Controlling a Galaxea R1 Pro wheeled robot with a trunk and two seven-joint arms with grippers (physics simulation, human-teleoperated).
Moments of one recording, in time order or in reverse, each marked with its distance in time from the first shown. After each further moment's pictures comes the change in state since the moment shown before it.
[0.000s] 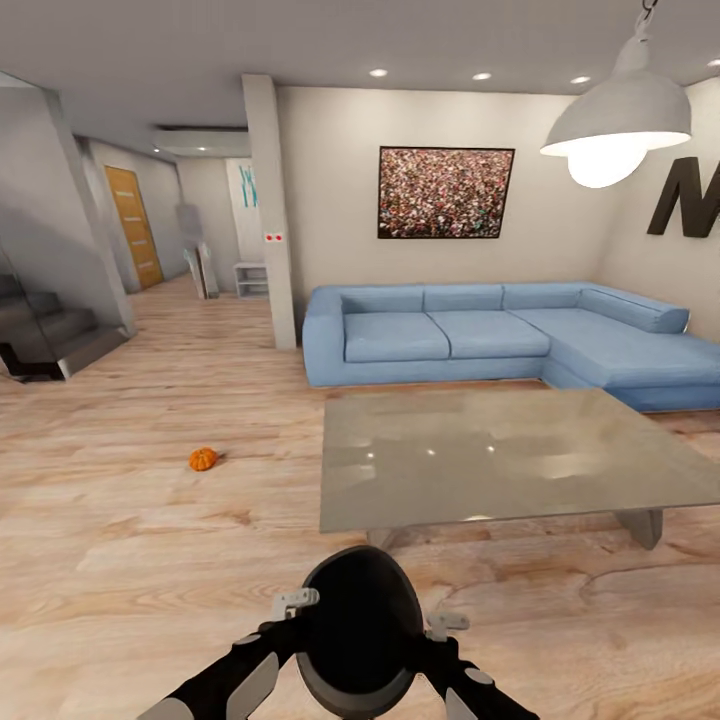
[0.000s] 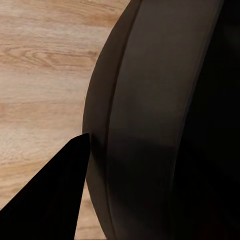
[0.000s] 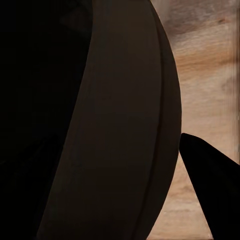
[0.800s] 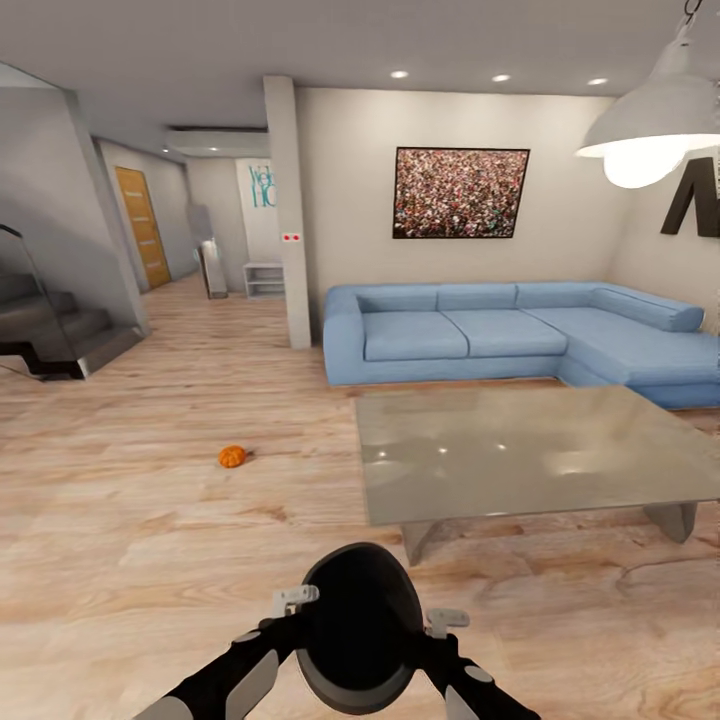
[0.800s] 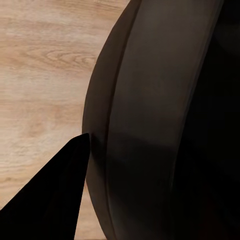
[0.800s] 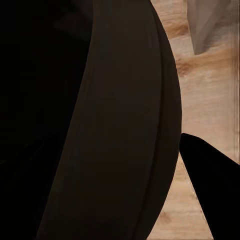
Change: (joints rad) left arm 0.000 0.005 0.005 -0.017 -0.008 0.000 0.001; right arm 0.001 -0.001 0.000 -0.013 0.000 -0.004 -0.002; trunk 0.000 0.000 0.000
